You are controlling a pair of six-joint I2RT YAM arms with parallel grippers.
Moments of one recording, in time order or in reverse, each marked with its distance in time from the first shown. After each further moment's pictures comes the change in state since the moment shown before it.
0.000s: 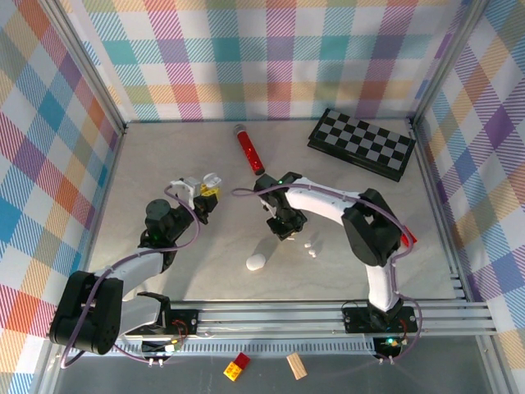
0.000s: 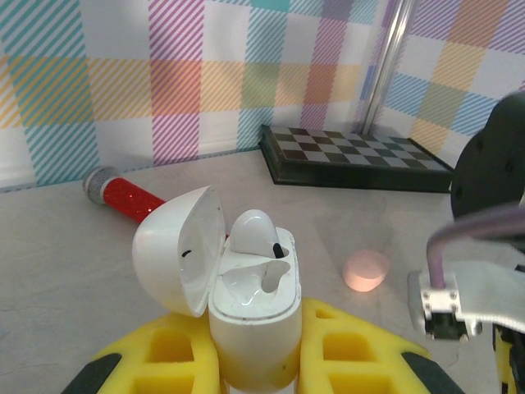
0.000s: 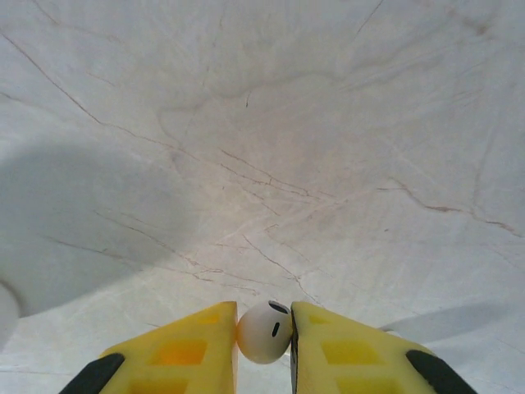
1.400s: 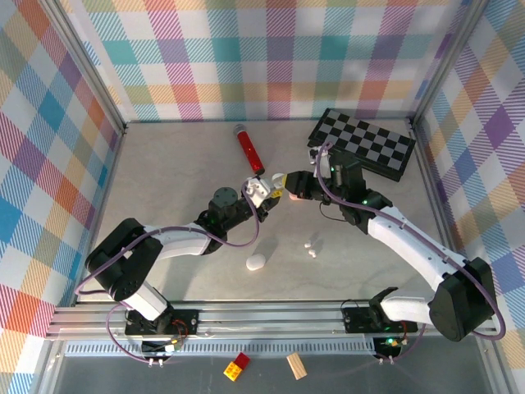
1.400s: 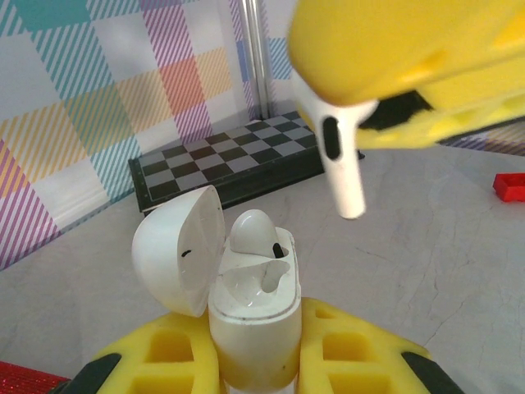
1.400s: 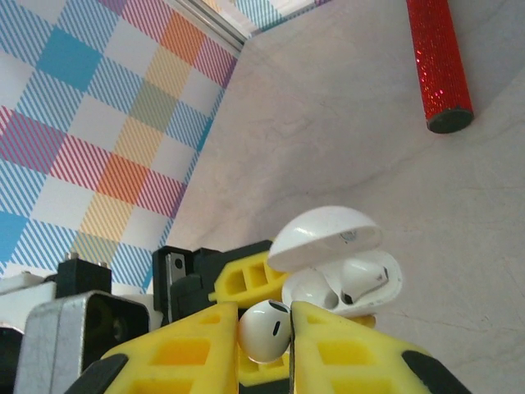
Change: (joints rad) left arm -0.498 0.410 0.356 0.024 -0.260 0.273; right arm -0.254 -0.703 -0.507 0.978 -0.418 0.466
